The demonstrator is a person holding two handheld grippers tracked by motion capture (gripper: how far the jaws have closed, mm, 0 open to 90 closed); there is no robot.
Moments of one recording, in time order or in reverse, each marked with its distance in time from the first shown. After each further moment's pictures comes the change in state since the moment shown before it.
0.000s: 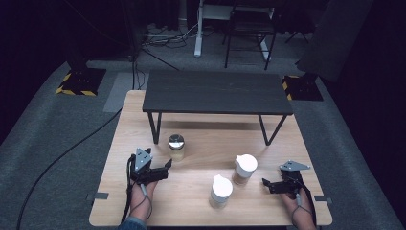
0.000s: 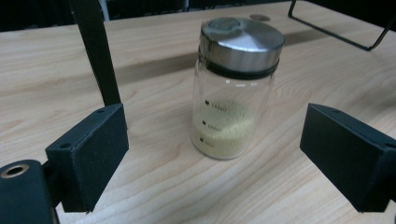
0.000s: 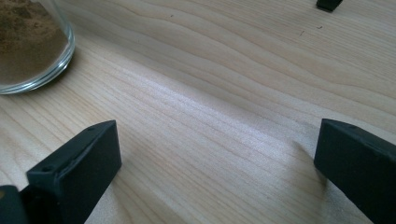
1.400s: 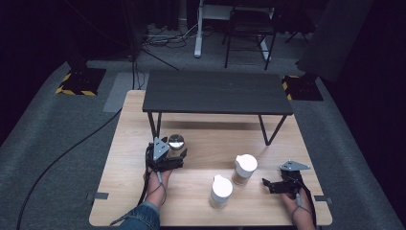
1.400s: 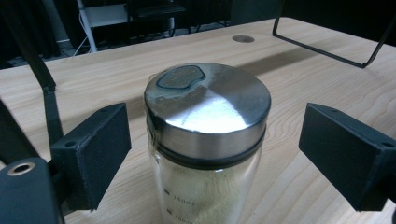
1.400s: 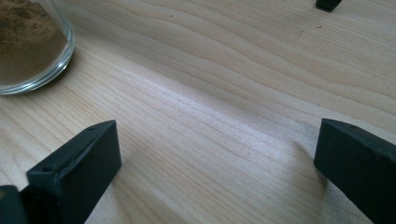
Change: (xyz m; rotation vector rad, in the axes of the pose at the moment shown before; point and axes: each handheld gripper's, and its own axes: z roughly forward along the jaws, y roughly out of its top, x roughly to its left) left arm -0.010 0.007 0.060 -0.063 -0.043 0.079; right arm 0.000 0.000 0.000 0.000 -0.002 0.003
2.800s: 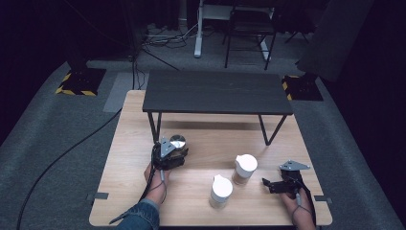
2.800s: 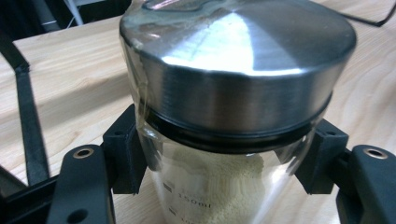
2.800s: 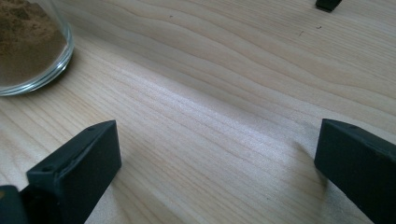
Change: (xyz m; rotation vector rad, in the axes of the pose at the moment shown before) left arm 0.004 0.005 0.019 0.095 -0.038 0.039; right arm 0.000 0.000 0.000 0.001 0.000 0.000
